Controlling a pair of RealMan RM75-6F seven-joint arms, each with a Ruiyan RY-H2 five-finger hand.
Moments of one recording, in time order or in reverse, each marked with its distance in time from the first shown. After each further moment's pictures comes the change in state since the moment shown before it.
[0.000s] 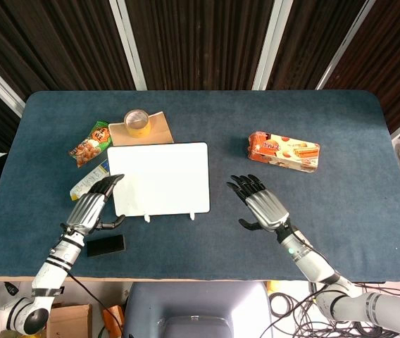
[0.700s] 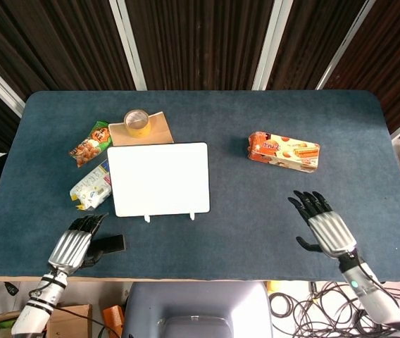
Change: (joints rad) left arm 0.172 0.021 0.223 -0.115 0.039 0.174 0.421; right arm -0.272 0.270 -0.212 -0.090 -0.124 0.305 0.084
